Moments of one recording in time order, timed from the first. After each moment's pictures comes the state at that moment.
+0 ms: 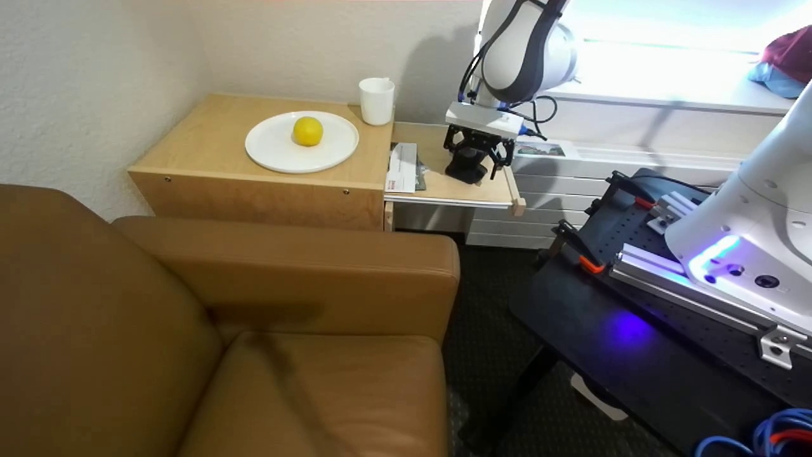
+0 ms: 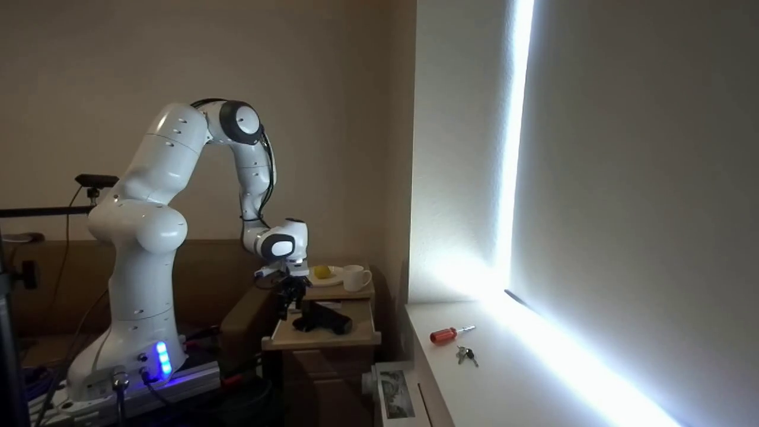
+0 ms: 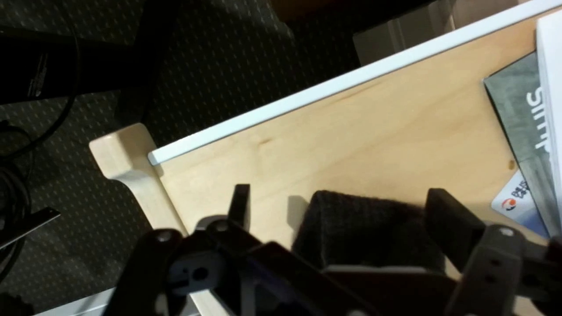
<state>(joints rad) 0.17 0.46 0.01 -2.49 0.23 2.95 1.10</state>
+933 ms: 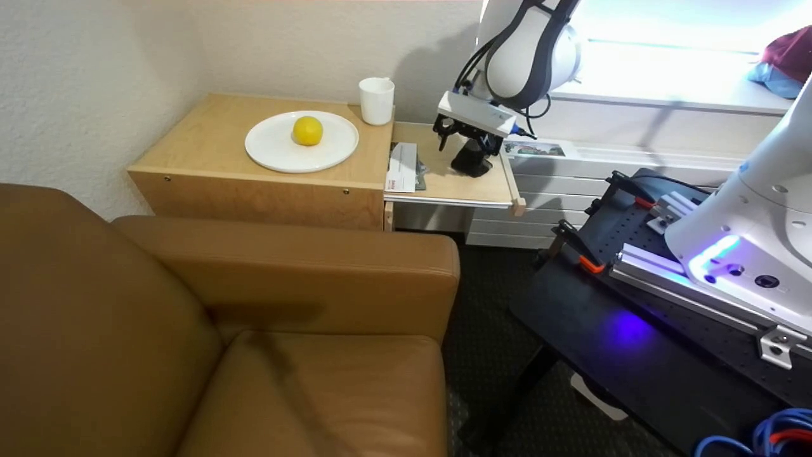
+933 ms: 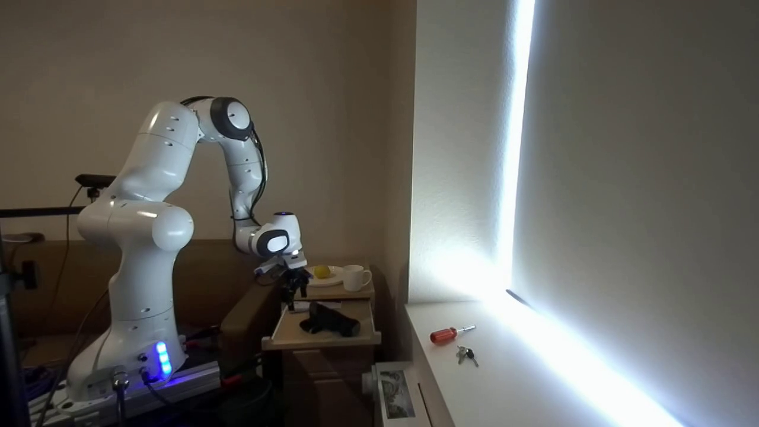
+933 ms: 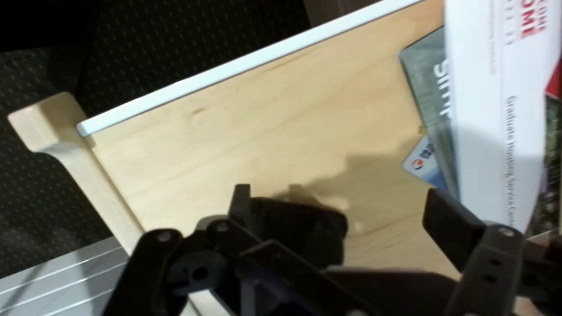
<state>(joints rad) 0.36 0.43 -0.13 -2.52 0.20 3.11 1.17</state>
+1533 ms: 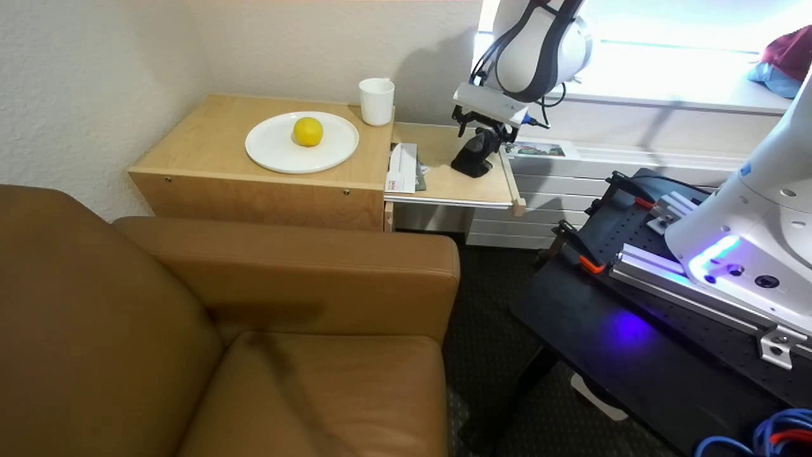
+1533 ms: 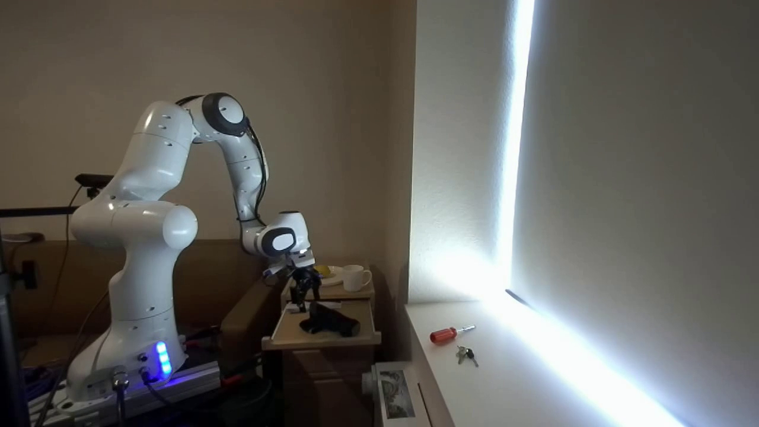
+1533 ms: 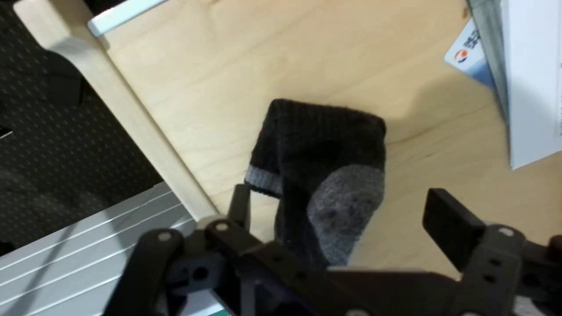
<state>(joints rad) 0.52 0.43 -0.38 -2.55 0.20 3.10 1.19</state>
